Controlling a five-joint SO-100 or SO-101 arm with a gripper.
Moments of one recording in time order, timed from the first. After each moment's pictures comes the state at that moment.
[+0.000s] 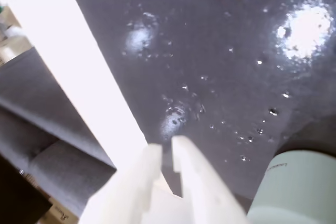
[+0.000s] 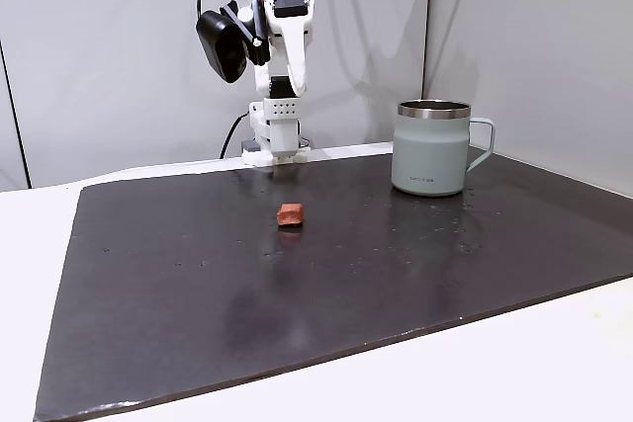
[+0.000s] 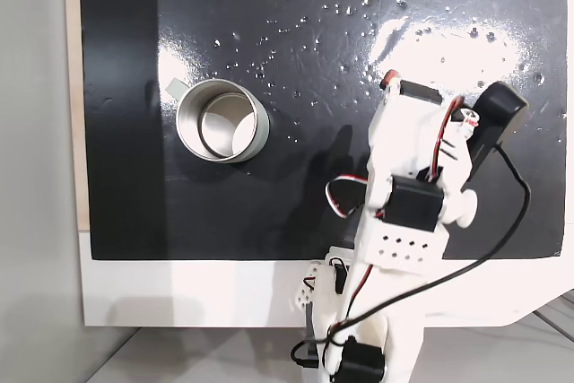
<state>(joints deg) 14.6 119.4 101.9 65.0 5.8</state>
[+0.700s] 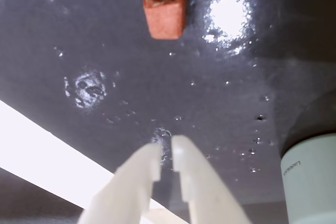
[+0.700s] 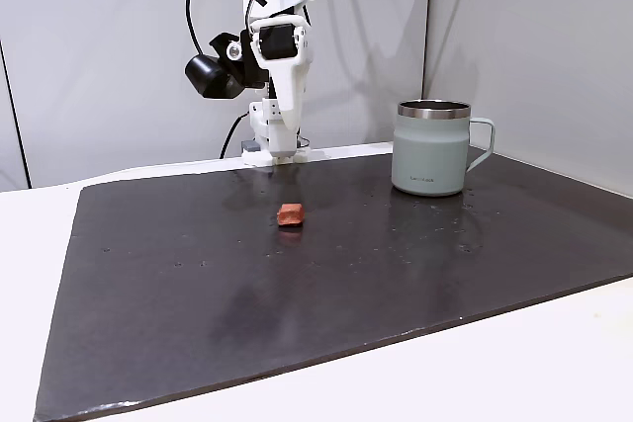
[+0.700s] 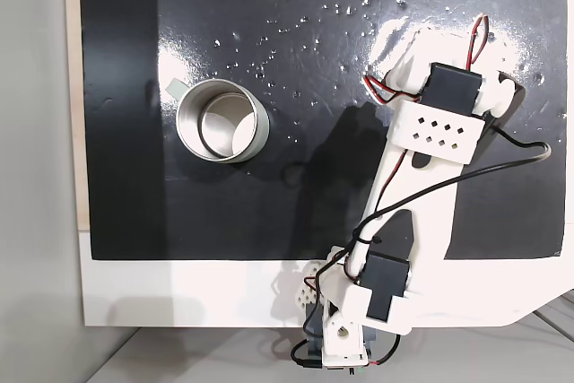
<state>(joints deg) 17.6 85.5 68.8 86.1 18.3</state>
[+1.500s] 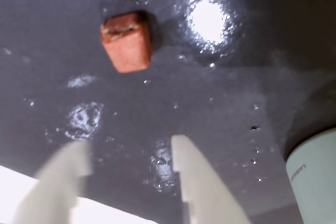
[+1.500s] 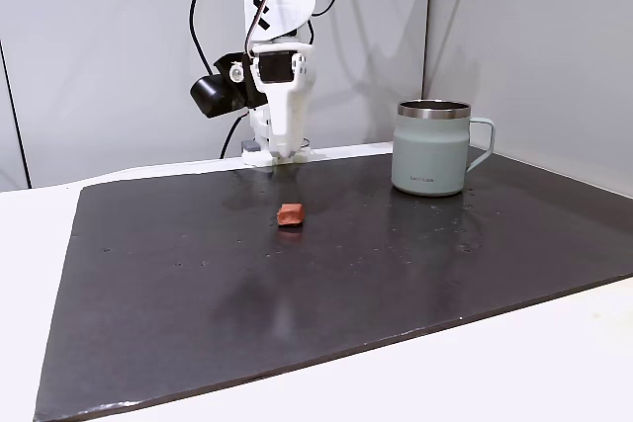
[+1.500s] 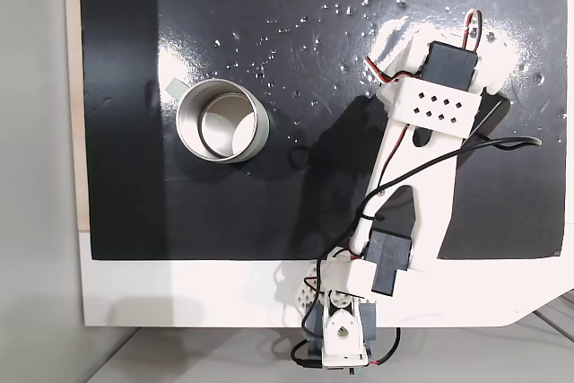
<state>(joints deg) 17.4 77.2 64.7 90.5 25.4</state>
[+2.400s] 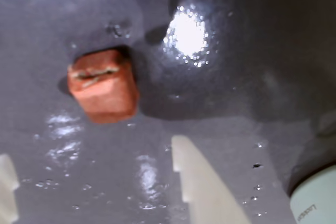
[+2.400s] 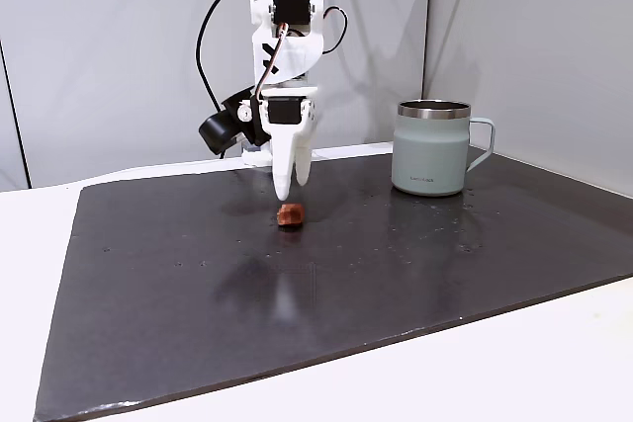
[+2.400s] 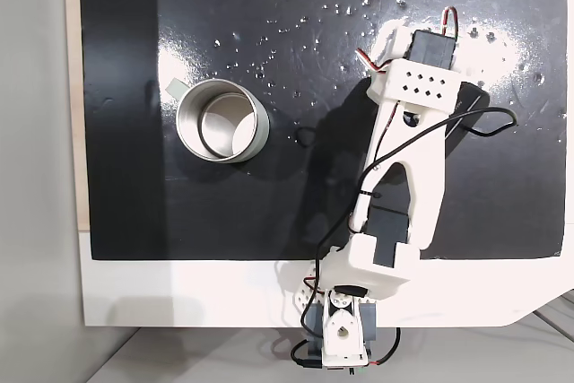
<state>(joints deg) 15.6 69.4 68.0 84.3 25.3</state>
